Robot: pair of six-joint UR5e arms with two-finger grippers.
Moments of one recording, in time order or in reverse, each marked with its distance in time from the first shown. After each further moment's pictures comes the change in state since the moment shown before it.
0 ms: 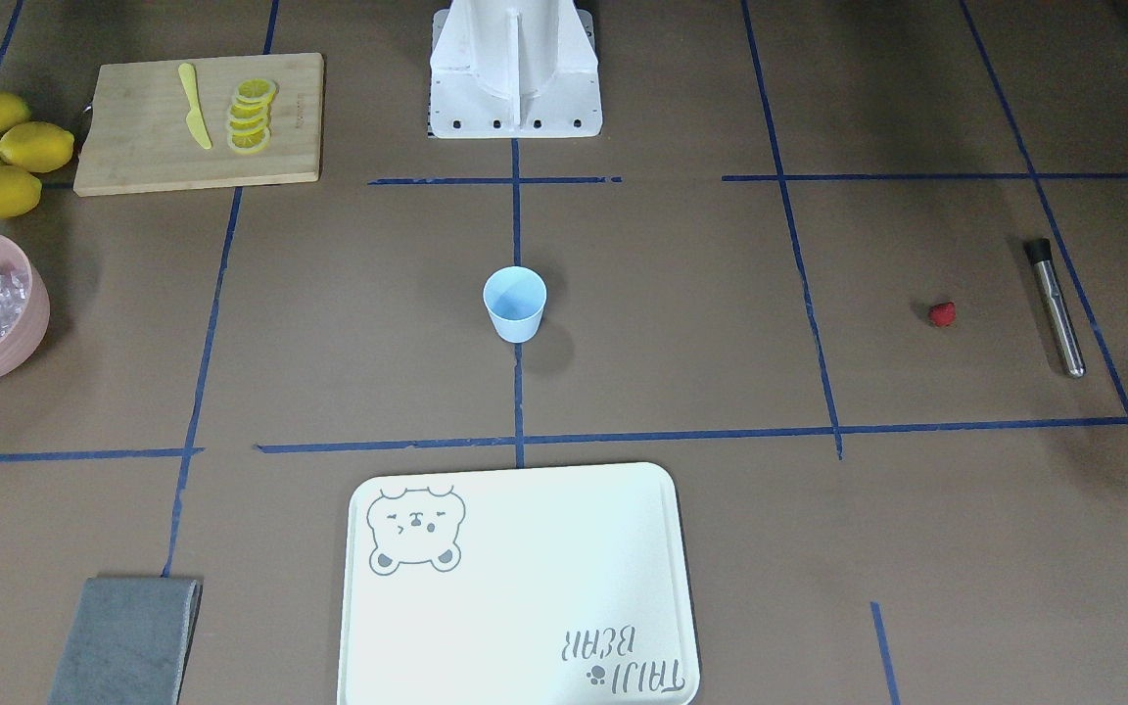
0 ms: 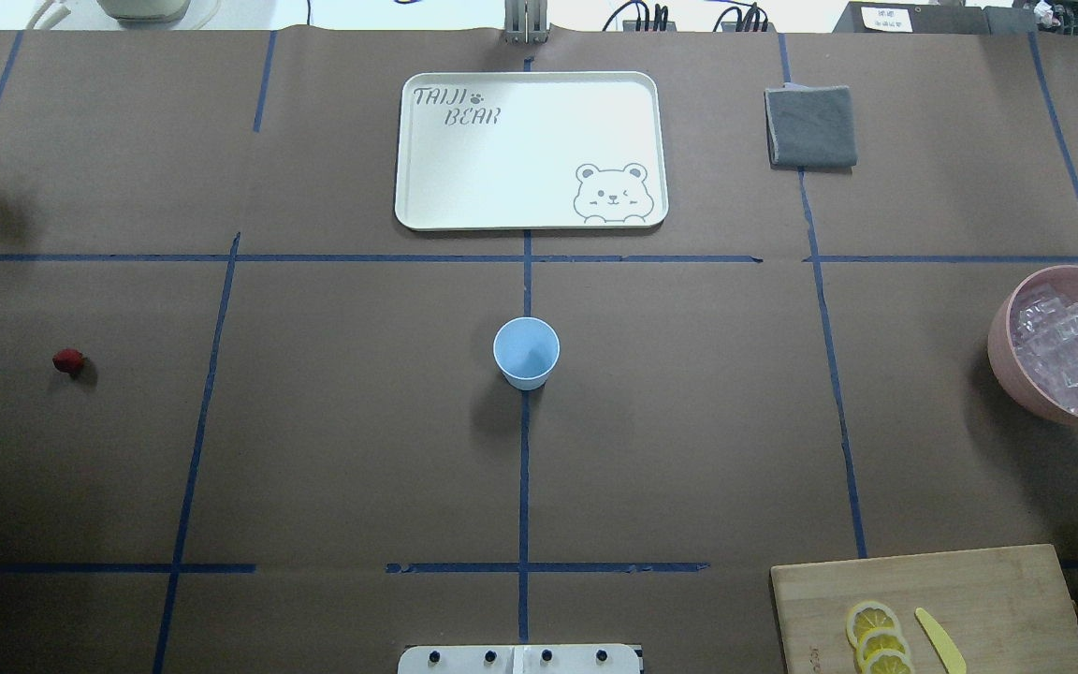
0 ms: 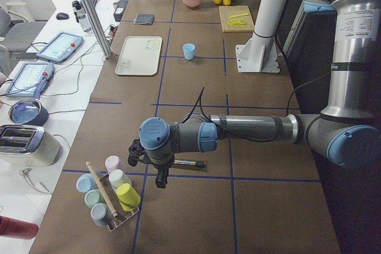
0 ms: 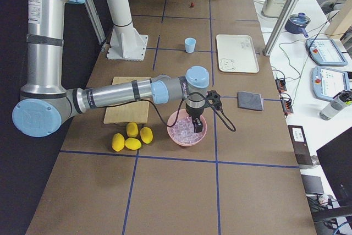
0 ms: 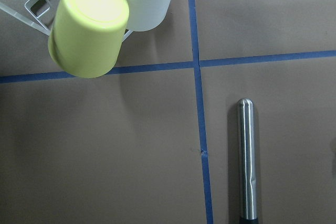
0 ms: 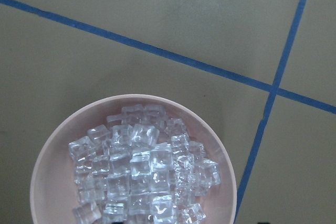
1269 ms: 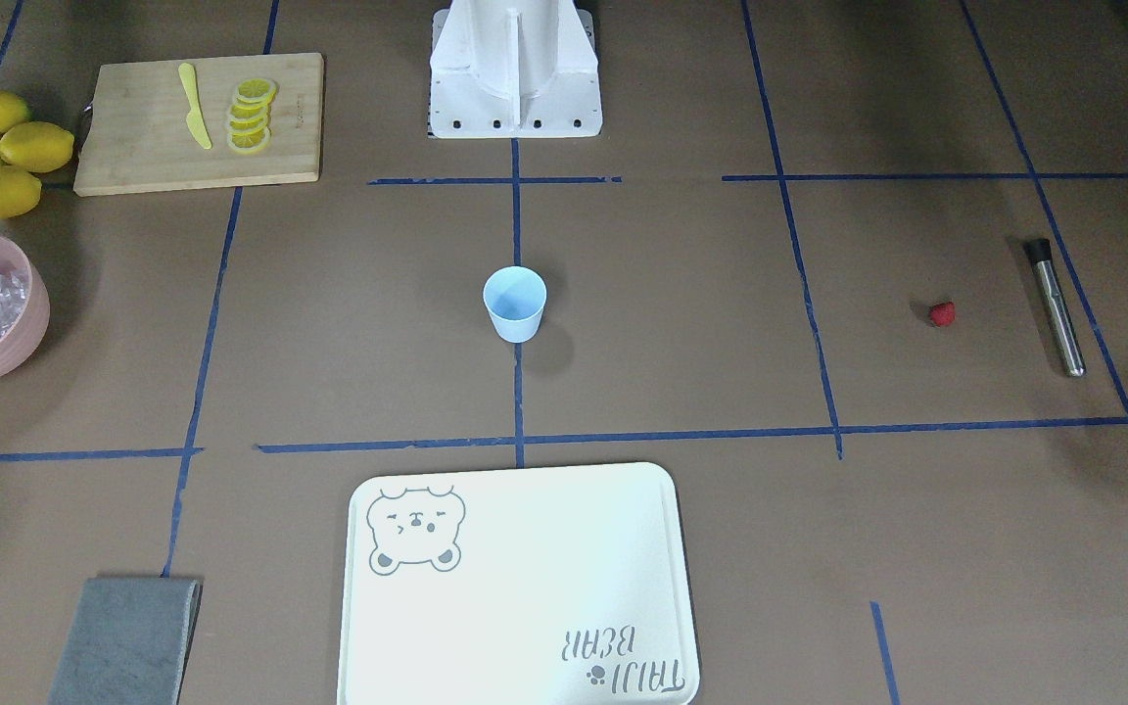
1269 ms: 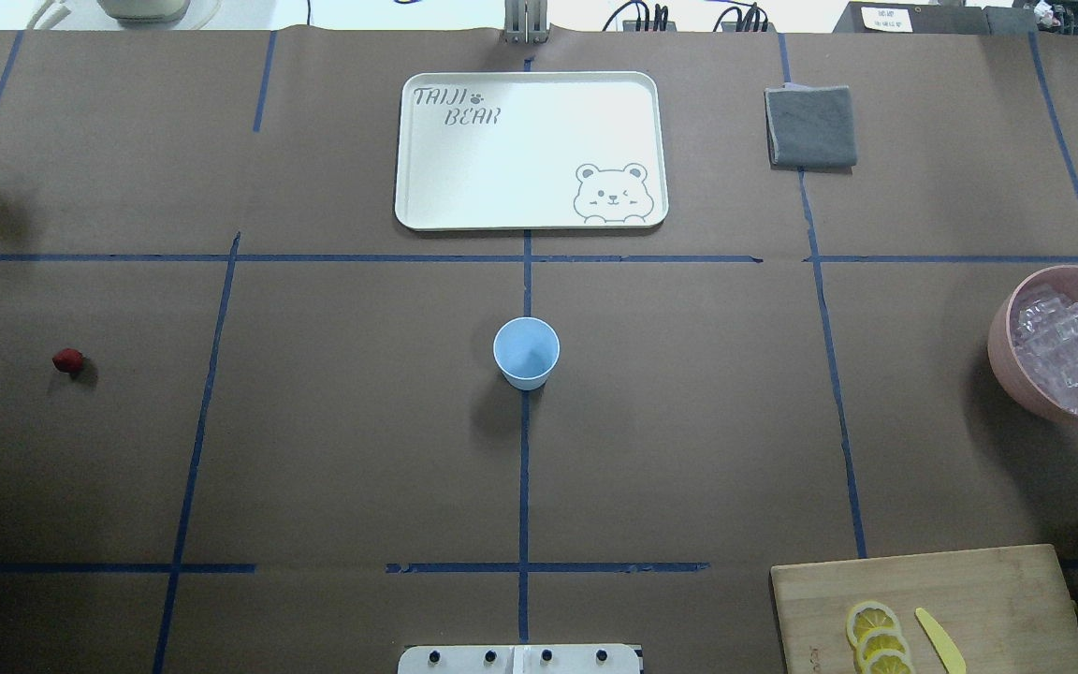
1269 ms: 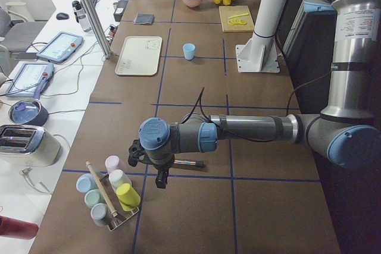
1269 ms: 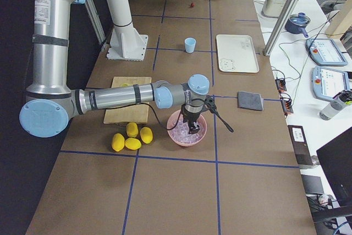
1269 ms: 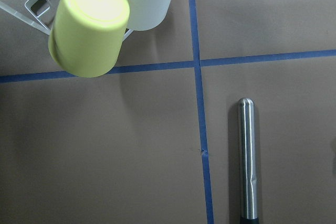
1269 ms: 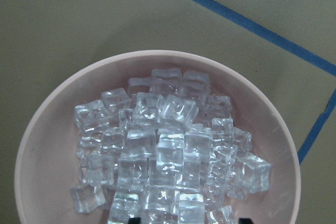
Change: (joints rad) left arm 0.000 0.000 0.001 0.000 0.000 0.002; right arm -0.113 0.000 -0.076 0.011 -0.009 -0.094
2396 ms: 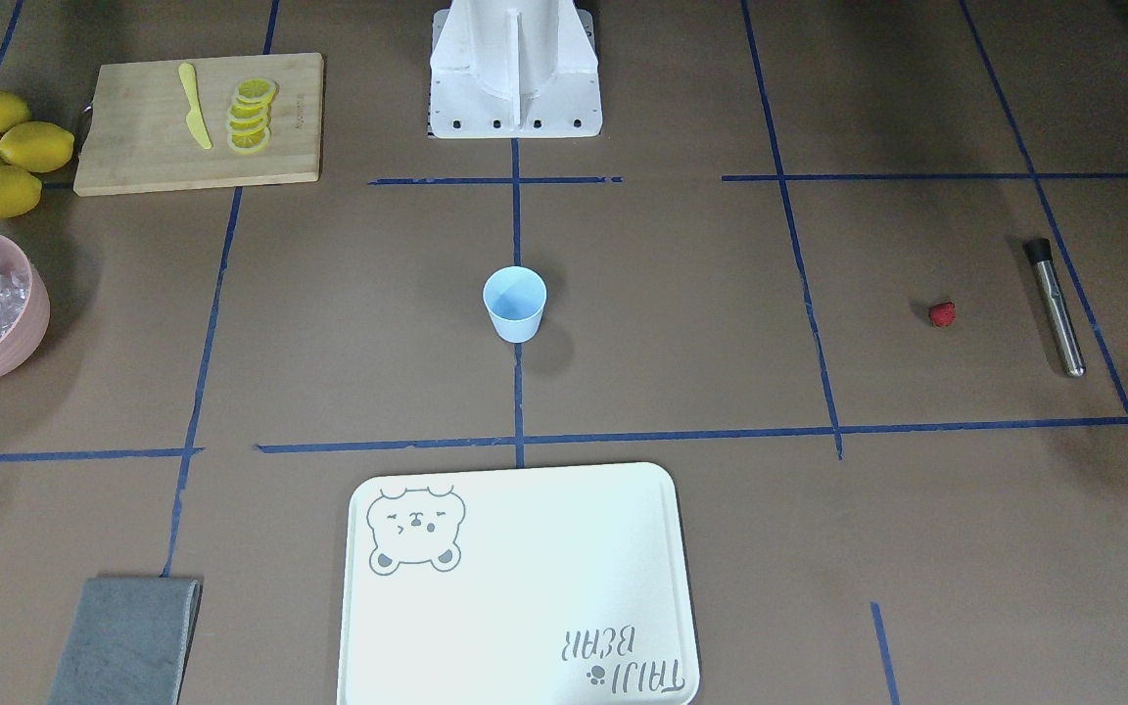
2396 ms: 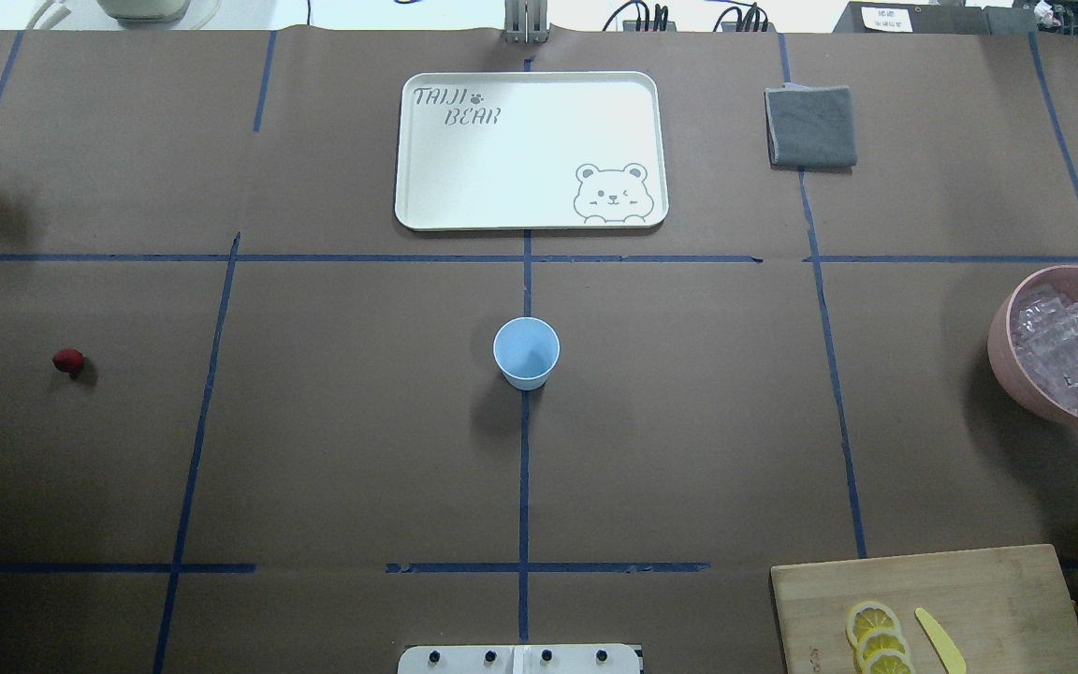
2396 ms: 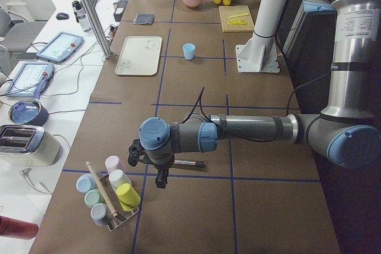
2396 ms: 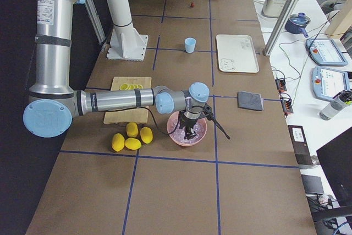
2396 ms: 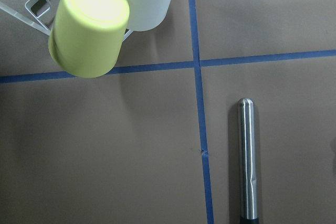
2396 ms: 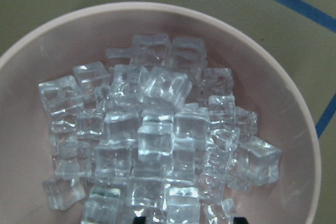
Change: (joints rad) left arm 0.000 0.000 -0.001 0.000 -0.001 0.000; right arm -0.029 0.002 -0.062 -0.001 -0.005 0.003
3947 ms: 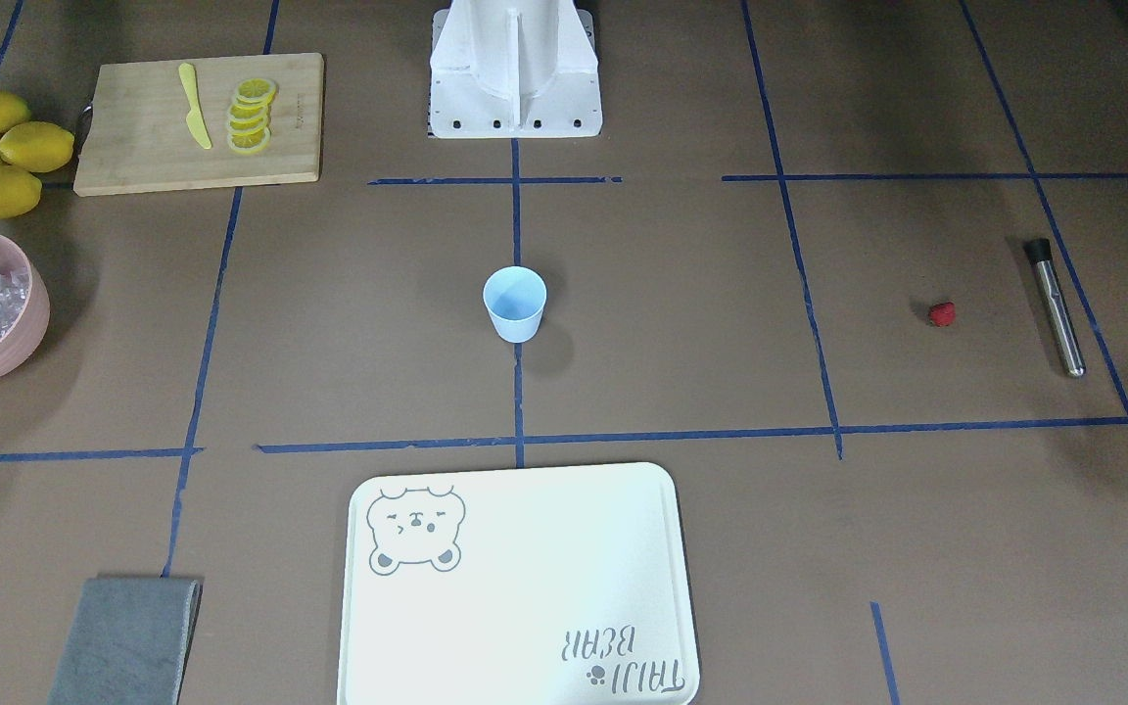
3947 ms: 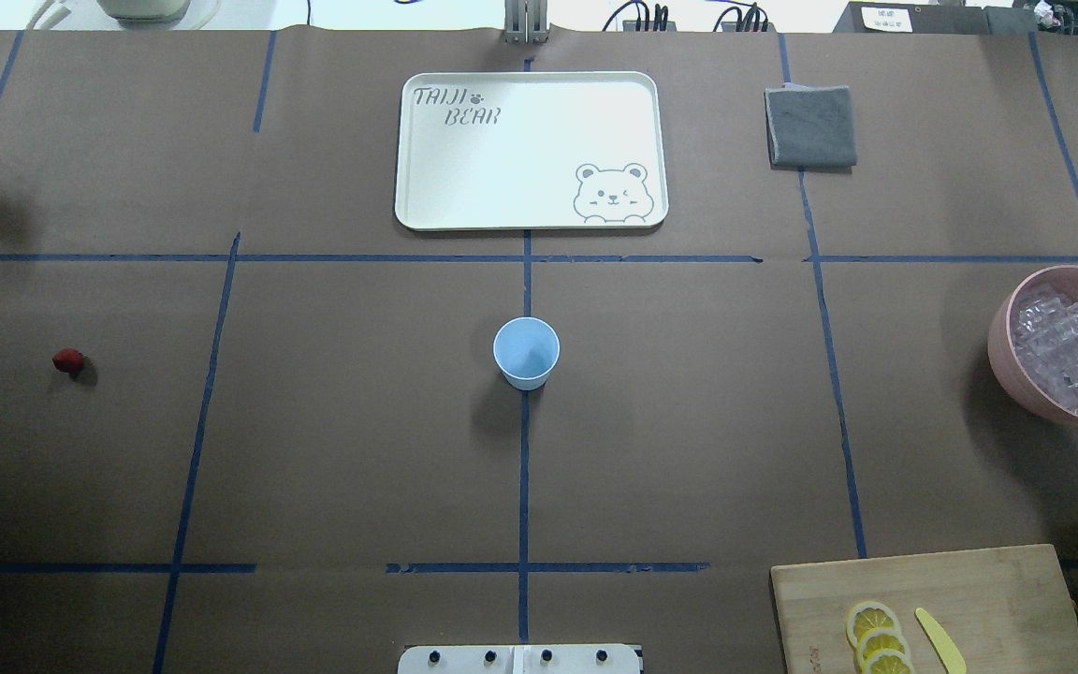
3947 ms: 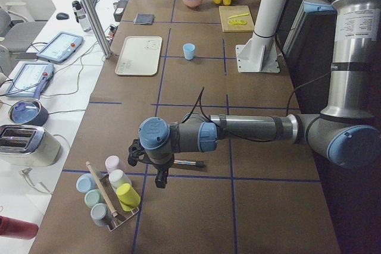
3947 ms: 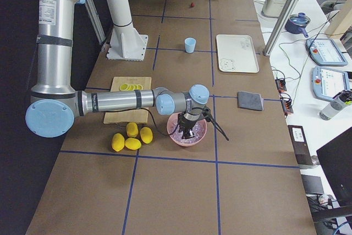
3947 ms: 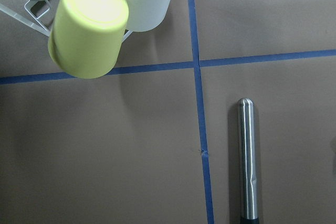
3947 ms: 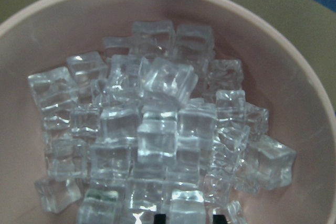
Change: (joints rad) left arm 0.000 -0.001 -0.002 -0.001 0.001 0.003; right arm -0.018 0.004 -0.020 0.001 -0.002 -0.005
